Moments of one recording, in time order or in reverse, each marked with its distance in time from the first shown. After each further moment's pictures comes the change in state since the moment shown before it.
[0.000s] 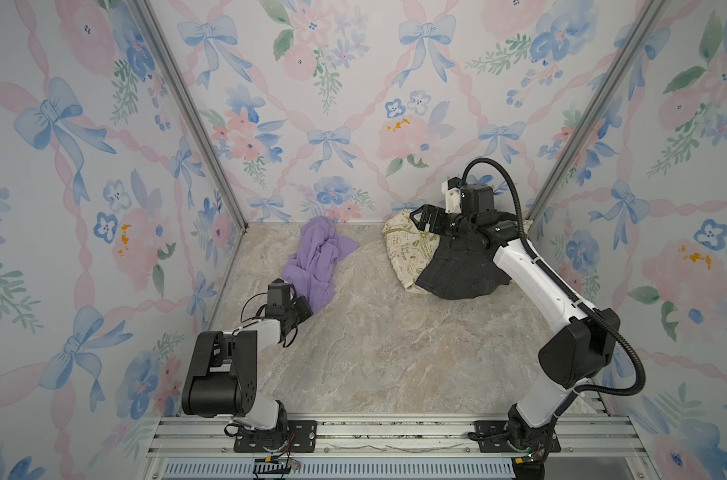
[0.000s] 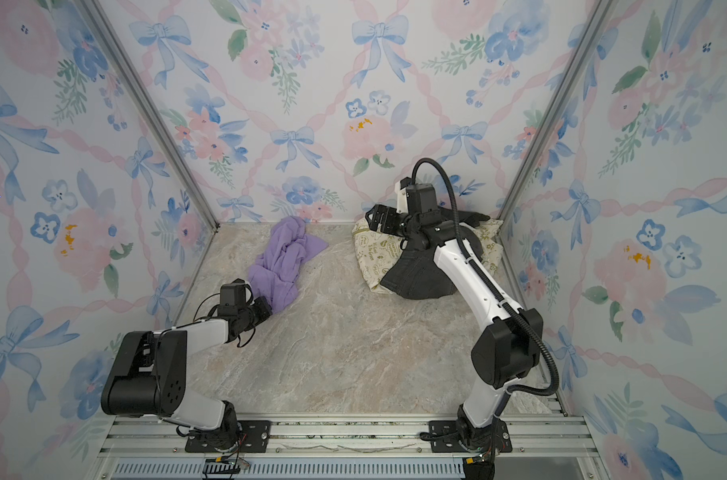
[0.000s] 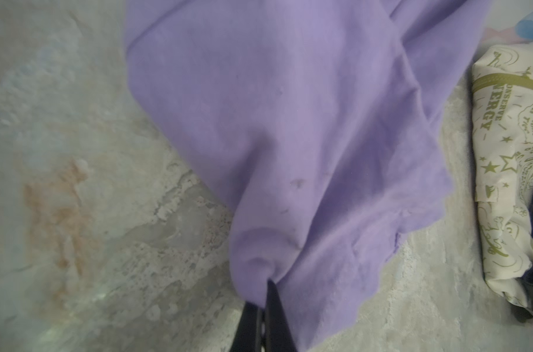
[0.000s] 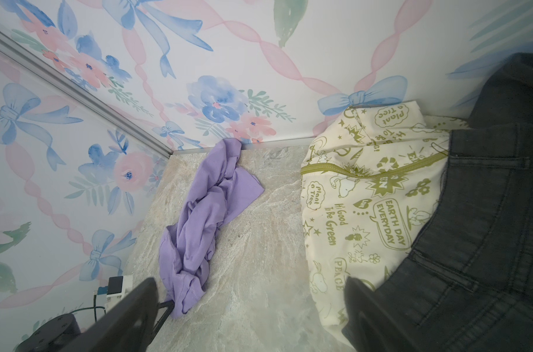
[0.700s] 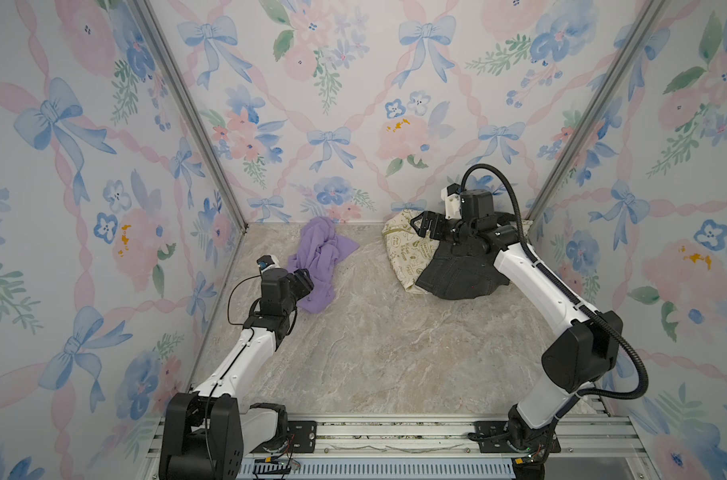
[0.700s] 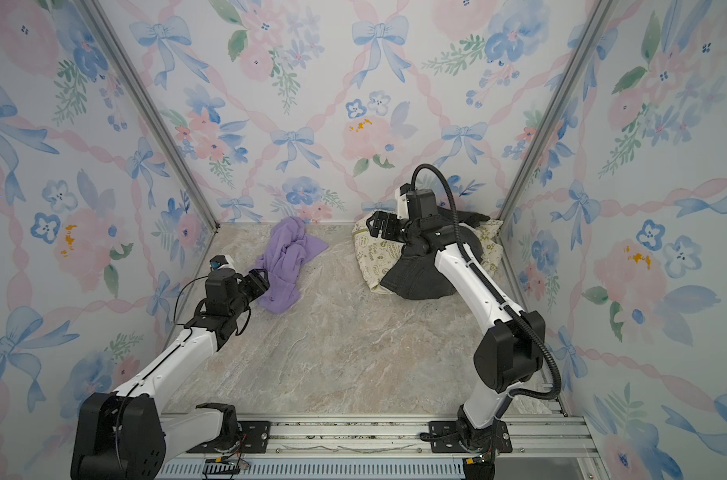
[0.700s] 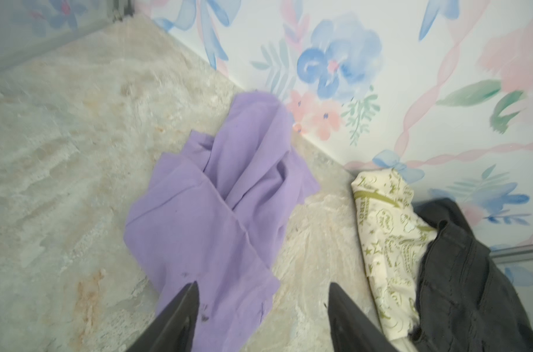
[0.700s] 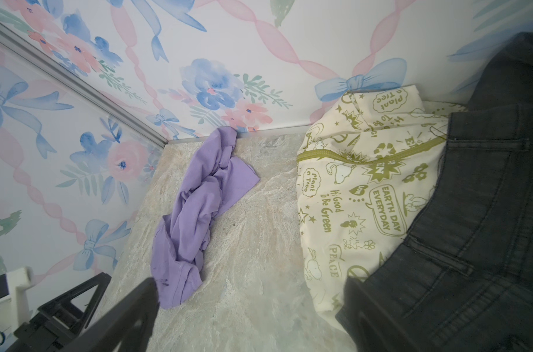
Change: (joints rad) left arm -0.105 -0.385 0.107 -0.040 -0.281 -0.081; right arm -0.002 -0.041 -0.074 0.003 -0.007 -0.020
